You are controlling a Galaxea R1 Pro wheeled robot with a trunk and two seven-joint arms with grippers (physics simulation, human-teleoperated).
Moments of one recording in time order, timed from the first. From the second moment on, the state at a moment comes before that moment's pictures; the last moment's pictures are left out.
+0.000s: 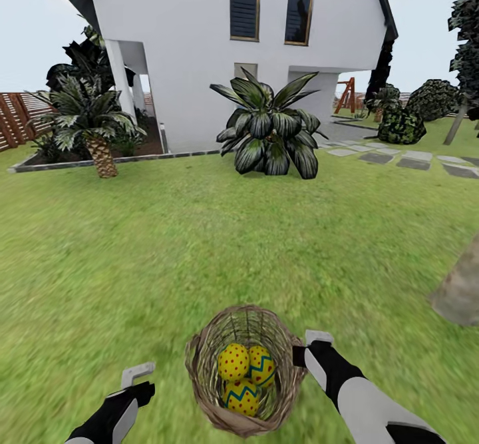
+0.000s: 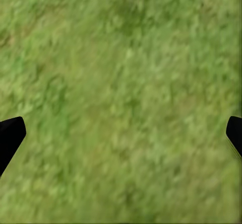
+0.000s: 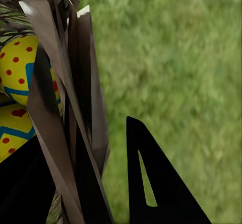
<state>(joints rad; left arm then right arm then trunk) -0.51 0.03 0.17 -0.35 0.09 0.15 0.21 -0.71 0.09 -0.13 -0.29 0.00 0.38 -0.18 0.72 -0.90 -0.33</state>
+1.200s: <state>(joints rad) -0.51 0.03 0.17 -0.35 0.09 0.15 0.21 -0.71 0.09 -0.13 -0.30 0.00 0.38 -0.18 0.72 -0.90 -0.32</state>
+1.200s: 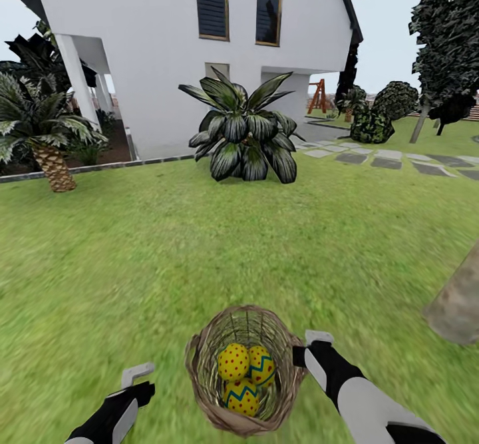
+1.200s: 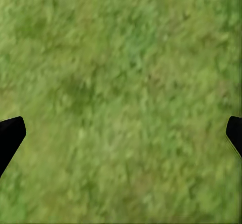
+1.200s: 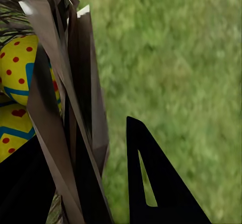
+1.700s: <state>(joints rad) -0.51 0.03 0.17 -0.35 0.09 0.15 0.21 -0.71 0.09 -0.13 -0.30 0.00 0.38 -0.18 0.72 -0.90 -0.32</state>
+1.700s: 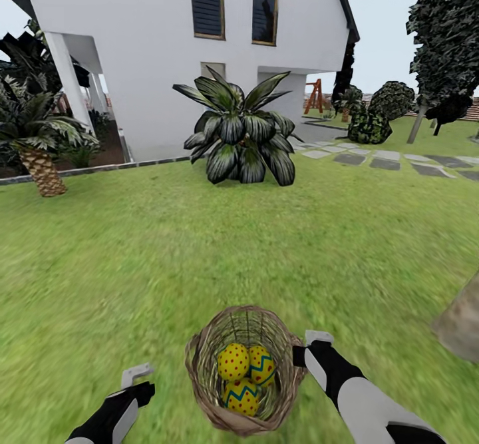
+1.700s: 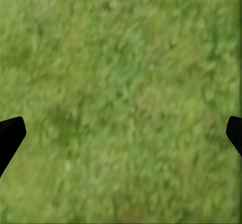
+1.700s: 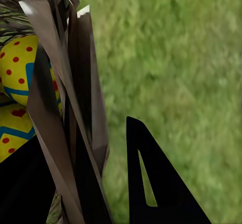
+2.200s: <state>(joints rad) -0.51 0.03 0.17 -0.35 0.09 0.15 0.21 -0.71 0.09 -0.13 -0.30 0.00 0.38 -0.18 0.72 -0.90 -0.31</state>
